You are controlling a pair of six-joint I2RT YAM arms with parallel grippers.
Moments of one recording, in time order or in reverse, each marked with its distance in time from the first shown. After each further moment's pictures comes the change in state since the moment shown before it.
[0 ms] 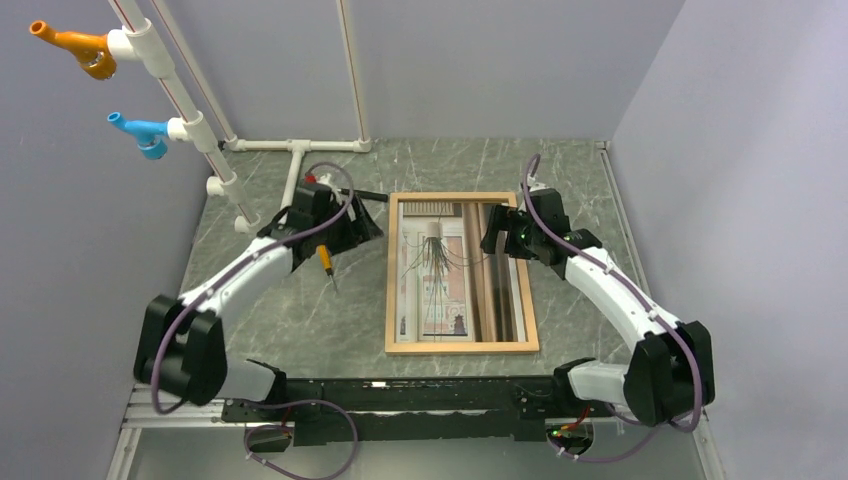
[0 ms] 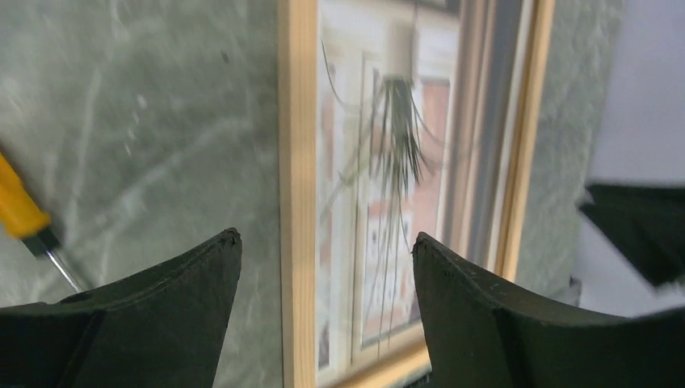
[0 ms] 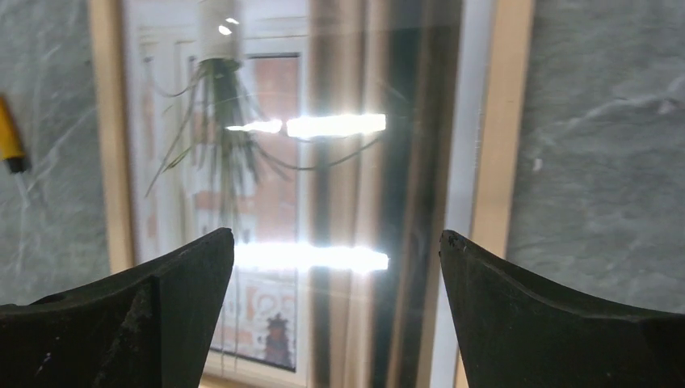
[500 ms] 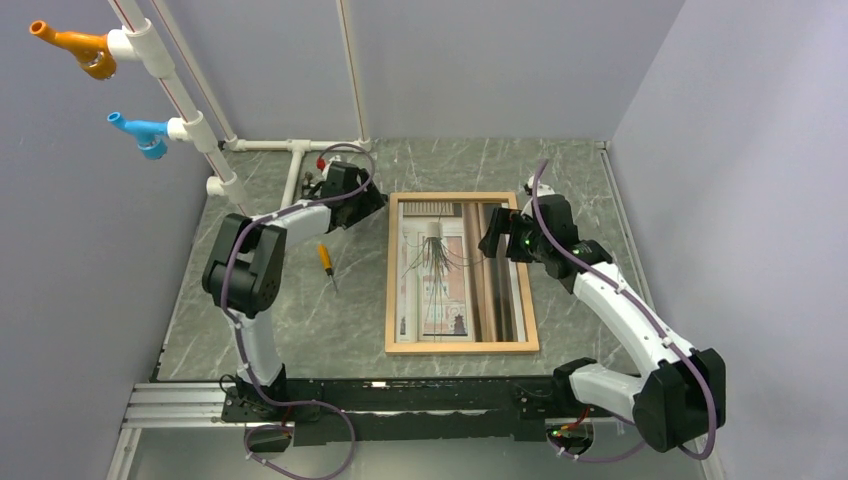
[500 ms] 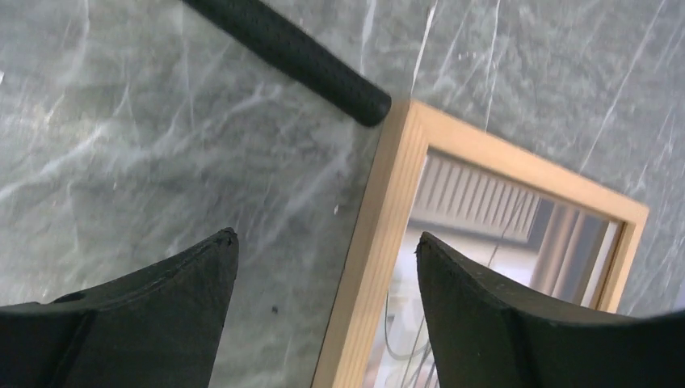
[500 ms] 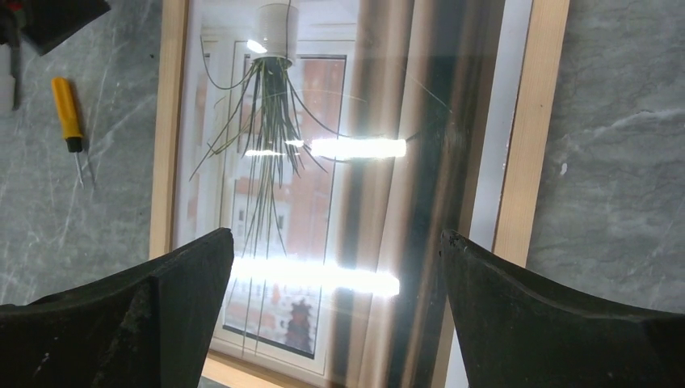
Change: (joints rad) left arm 0.018 0.580 0.341 0.211 -0.285 -0.089; right arm 0.046 -0.126 -0.037 0.016 -0.052 0.003
